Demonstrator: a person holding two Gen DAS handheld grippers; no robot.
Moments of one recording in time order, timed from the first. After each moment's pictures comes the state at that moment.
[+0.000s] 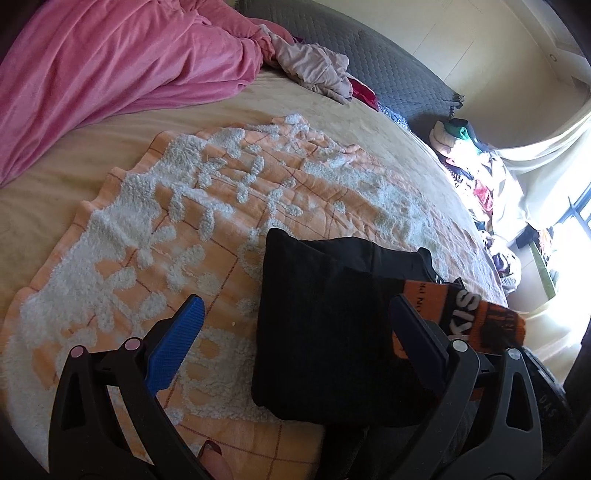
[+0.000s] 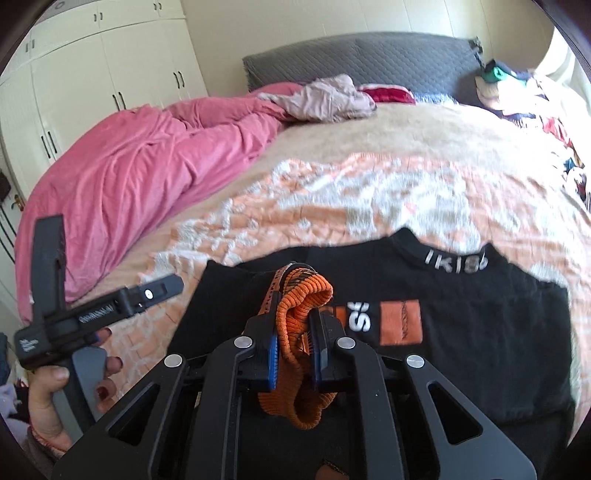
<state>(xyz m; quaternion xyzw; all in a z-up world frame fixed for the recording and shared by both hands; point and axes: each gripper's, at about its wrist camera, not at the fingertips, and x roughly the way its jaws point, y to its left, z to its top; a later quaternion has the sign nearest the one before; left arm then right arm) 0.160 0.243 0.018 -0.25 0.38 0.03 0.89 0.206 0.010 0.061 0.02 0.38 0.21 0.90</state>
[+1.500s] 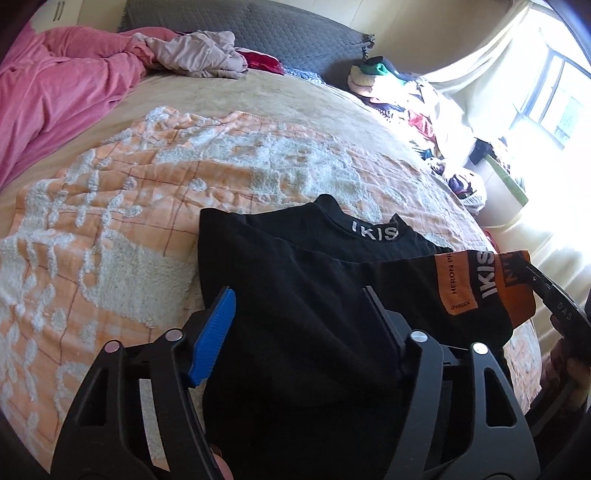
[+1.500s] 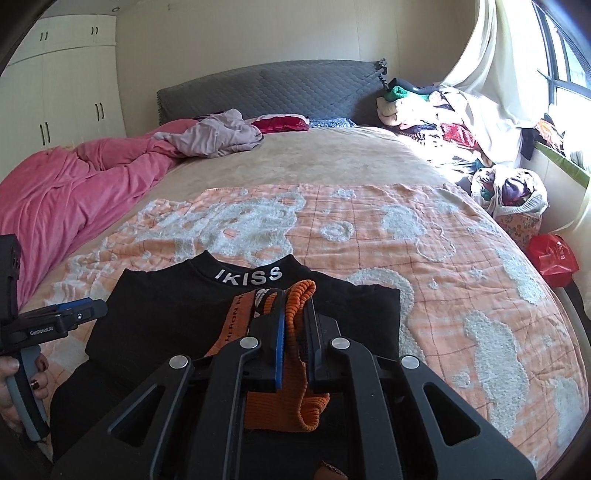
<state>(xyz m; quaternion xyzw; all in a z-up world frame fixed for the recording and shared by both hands) 0.212 0.118 0.013 -0.12 0.40 -0.12 0.90 0.196 -0.172 0.061 0.01 0.33 0.04 0.94</state>
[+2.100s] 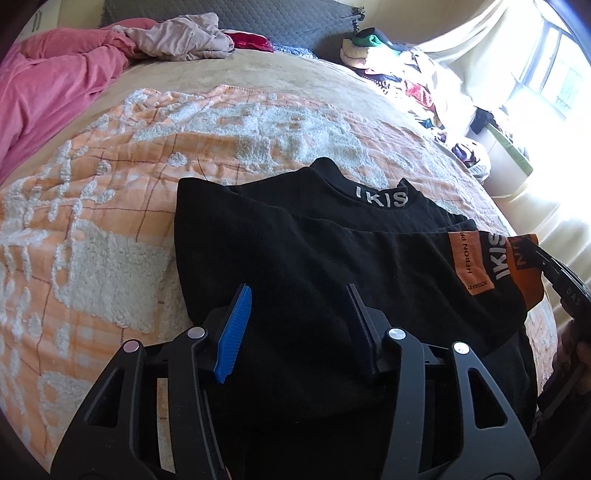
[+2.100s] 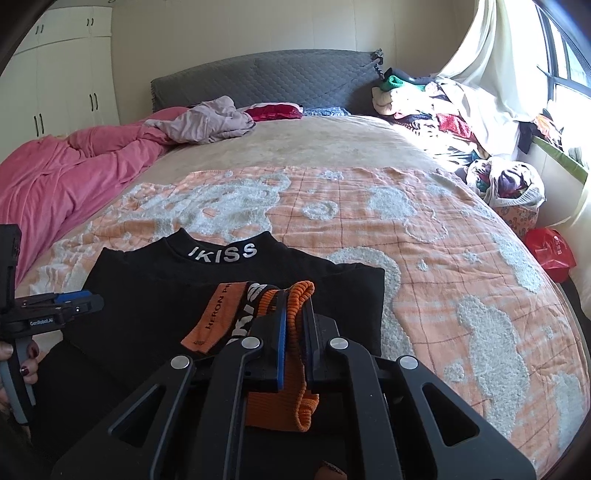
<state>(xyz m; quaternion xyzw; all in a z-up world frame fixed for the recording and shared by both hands) 0.224 0.101 -0.015 -0.09 0.44 -0.12 0.89 0.199 -0.196 0.030 0.00 0.35 0.03 0.94</state>
